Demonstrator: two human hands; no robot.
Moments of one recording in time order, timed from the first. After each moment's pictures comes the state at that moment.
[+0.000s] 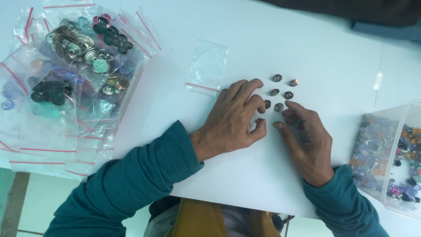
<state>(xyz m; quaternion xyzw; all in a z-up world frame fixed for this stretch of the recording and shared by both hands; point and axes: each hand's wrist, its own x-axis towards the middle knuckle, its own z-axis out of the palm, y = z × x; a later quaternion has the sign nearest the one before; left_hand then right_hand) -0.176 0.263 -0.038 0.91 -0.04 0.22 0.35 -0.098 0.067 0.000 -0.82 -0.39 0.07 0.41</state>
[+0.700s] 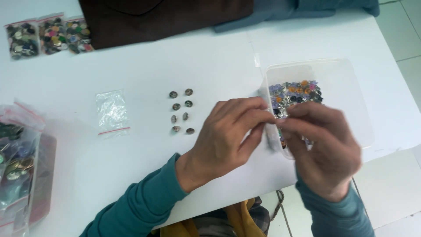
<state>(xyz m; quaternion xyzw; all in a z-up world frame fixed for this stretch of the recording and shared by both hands) -0.124 0.136 0.081 0.82 -0.24 0.24 0.46 -0.102 -0.065 0.094 -0.79 -0.39 -0.24 0.41</state>
